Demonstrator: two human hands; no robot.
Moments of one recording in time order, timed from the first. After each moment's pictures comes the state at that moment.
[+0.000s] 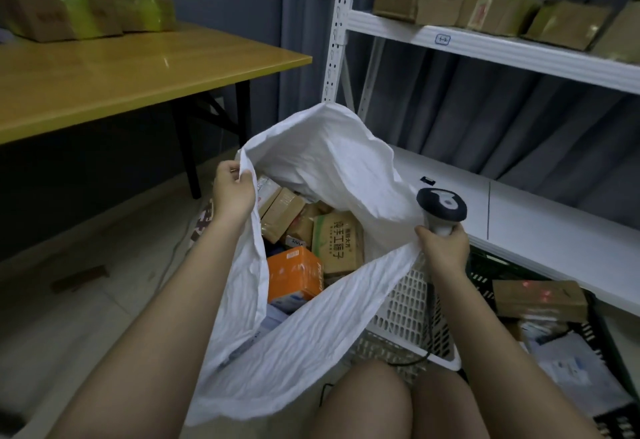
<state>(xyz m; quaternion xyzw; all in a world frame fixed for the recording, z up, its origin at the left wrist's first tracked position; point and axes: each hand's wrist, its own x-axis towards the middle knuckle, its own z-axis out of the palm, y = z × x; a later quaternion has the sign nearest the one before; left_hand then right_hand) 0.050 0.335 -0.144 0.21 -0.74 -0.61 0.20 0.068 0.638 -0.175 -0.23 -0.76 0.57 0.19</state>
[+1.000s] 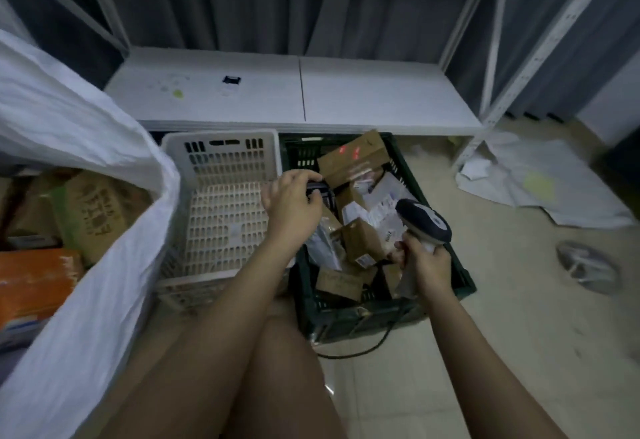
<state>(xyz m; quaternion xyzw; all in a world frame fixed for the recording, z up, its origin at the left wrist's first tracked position) 0.112 0.762 -0.264 -0.21 -0.89 -0.40 -0.03 0.264 0.912 -0.298 -0.47 -0.55 0.65 0.24</state>
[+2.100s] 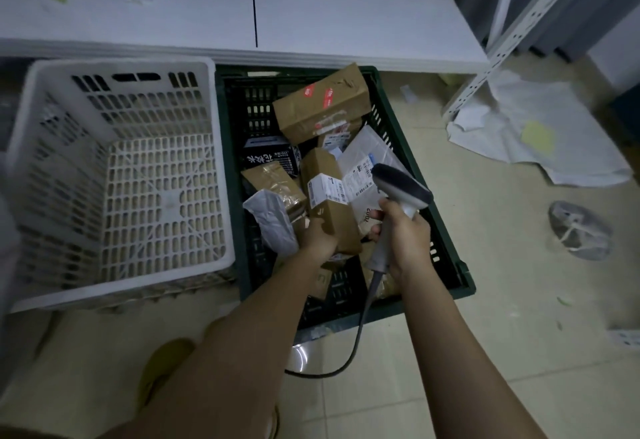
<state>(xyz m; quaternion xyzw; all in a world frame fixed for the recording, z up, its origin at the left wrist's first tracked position) 0.118 0.929 -0.508 -0.04 -0.79 -0.43 -0.43 0.205 0.994 -0.383 -0.51 -0.48 0.68 0.21</state>
